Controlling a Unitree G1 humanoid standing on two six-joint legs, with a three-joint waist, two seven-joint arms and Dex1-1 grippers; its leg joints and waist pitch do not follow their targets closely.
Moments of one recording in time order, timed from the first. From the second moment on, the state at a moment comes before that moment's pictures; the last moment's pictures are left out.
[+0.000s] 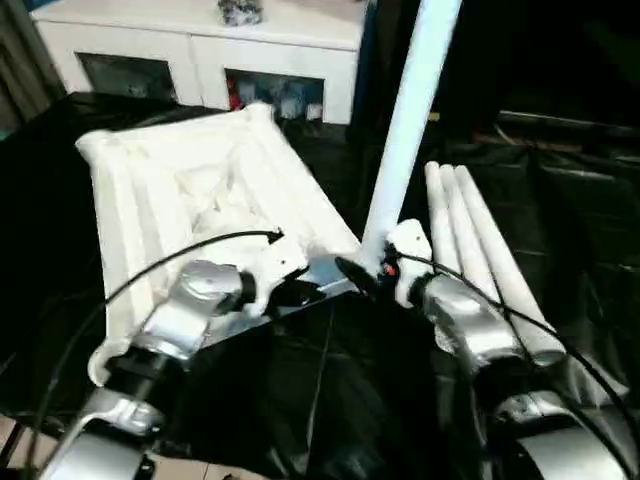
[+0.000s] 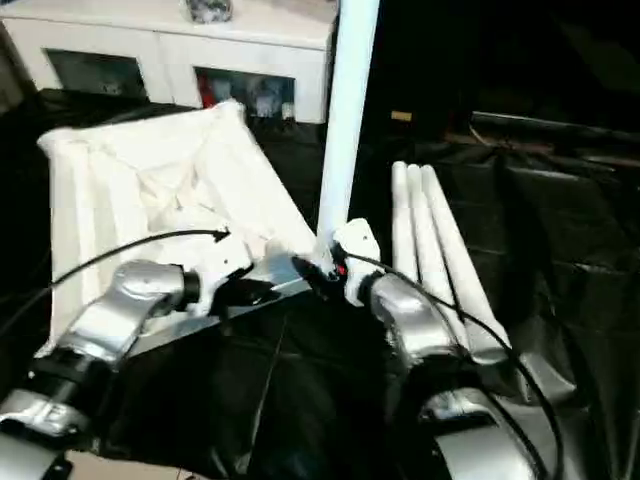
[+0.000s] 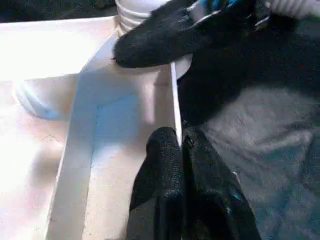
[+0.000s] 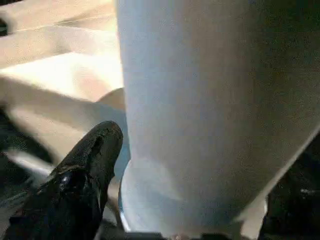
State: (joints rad) left arm -0.52 0.35 -0.29 0.43 0.05 0.22 -1.06; right arm -0.53 -0.17 0.13 0.75 0.11 -0.09 0.75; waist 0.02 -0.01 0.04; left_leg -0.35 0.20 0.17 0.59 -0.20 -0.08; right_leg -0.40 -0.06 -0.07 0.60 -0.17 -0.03
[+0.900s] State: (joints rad) left arm -0.50 0.45 -0.29 0.42 0.00 0.20 -1.21; right arm -0.45 -0.24 0.19 0.55 0.15 0.07 0.97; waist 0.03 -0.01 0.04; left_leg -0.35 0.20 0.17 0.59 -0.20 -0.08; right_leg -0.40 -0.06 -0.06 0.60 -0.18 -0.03
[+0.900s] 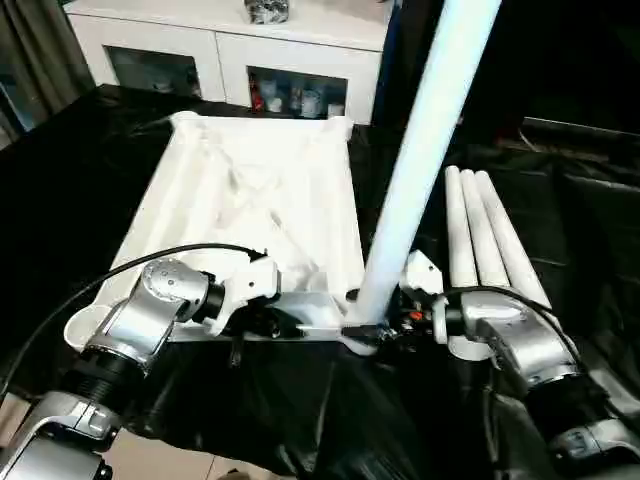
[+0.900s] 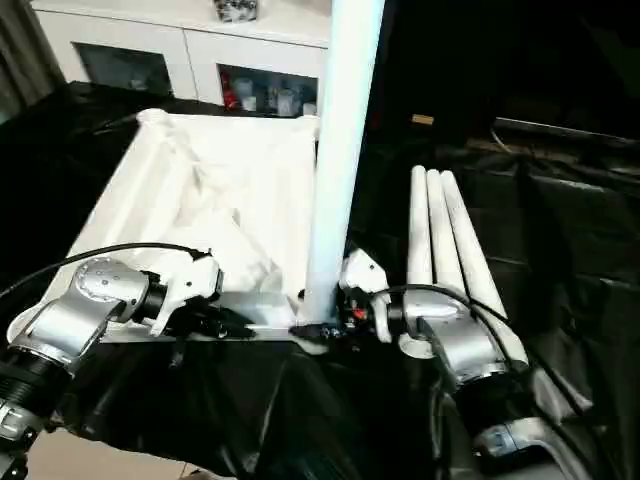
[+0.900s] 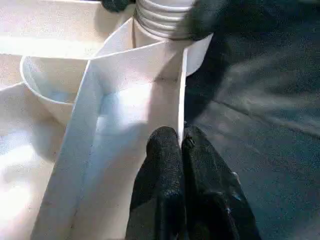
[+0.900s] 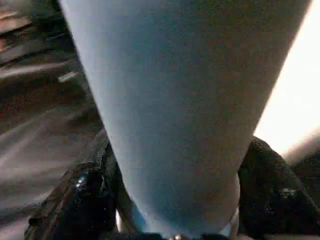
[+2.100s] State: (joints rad) left arm -0.48 0.43 -0.29 0.39 -0.01 0.19 -1.24; right arm -0.44 -0.32 0.21 0.55 0.16 -0.03 1.09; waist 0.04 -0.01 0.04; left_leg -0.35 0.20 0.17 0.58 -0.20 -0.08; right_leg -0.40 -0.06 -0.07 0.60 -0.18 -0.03
